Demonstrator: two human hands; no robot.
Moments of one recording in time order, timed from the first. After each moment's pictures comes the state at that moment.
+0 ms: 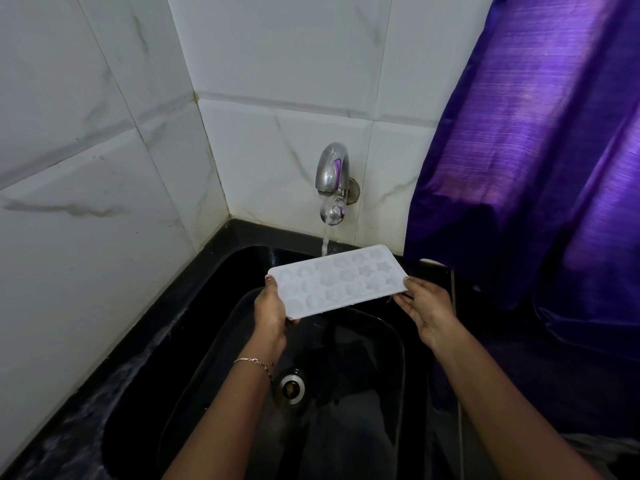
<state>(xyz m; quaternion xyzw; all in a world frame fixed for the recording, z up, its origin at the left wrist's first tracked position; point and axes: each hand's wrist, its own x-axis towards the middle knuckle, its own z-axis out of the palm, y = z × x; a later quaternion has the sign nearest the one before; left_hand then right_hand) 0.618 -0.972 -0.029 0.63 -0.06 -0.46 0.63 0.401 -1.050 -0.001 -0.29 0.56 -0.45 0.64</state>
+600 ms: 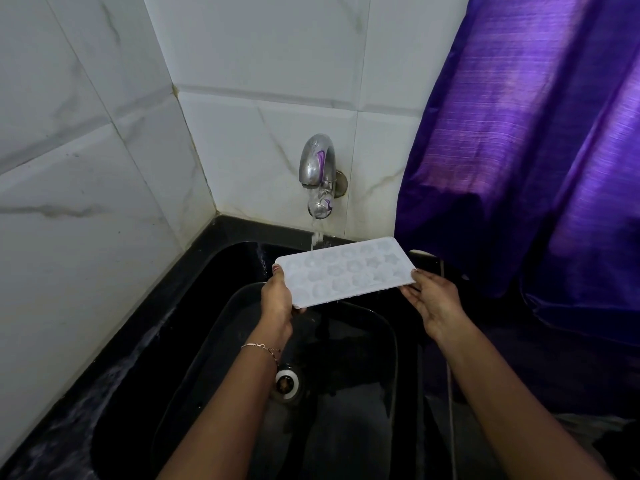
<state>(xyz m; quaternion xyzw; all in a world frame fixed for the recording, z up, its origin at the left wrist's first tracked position) 0.601 -0.995 -0.029 0.62 -0.07 -0.48 0.62 0.380 -1.052 0.003 -0.25 0.55 -0.48 0.63</state>
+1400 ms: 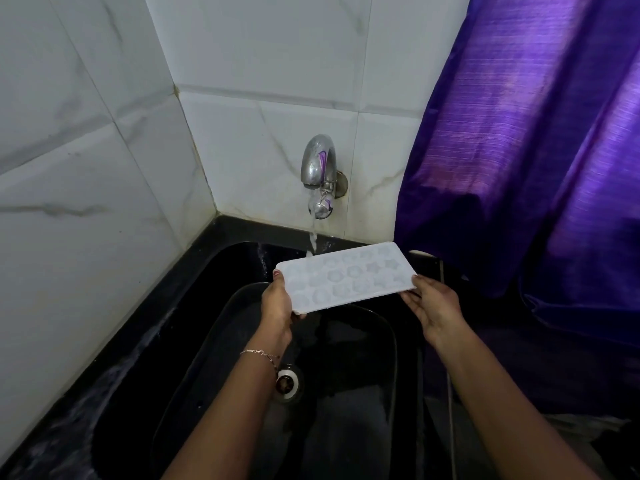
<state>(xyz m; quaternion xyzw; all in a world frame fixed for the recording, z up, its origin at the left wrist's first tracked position) 0.599 -0.982 -0.028 0.62 -0.08 -0.50 0.60 0.378 -1.045 -0.005 -0.25 0.57 -0.47 0.62</state>
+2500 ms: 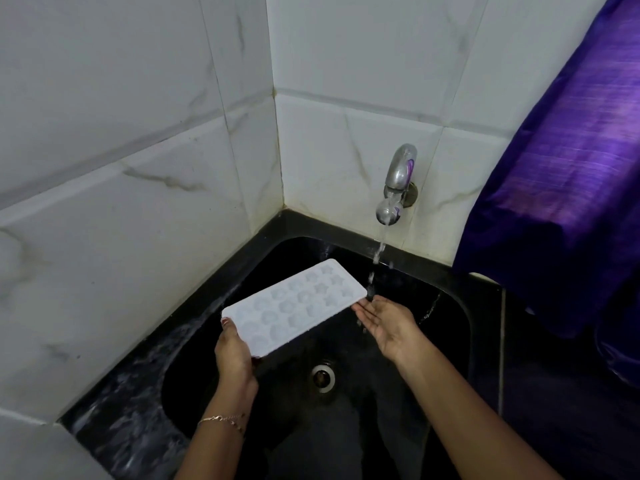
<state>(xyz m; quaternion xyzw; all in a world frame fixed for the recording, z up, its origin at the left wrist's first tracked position) 0.673 -0.846 -0.052 0.63 0.12 -0.33 0.70 0.504 -0.992 -0.012 -0.24 0.50 -0.33 0.77</state>
